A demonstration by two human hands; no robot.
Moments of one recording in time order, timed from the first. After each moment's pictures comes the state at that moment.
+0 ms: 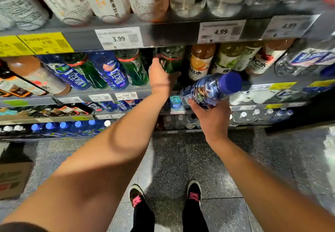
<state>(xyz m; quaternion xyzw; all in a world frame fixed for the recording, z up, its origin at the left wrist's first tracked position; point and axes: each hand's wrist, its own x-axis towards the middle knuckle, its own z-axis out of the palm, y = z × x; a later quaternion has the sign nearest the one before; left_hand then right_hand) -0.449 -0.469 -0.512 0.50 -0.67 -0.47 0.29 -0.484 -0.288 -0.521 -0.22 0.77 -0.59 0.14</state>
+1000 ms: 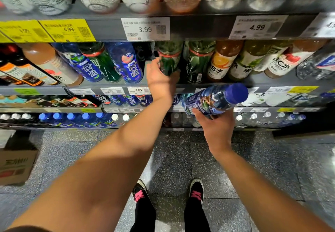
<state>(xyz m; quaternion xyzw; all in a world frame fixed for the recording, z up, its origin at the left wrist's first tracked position) -0.409 -0.490 -0.547 0.55 -0.64 -0.41 0.35 -0.448 -0.295 -0.544 -0.25 0.77 -0.57 0.16</state>
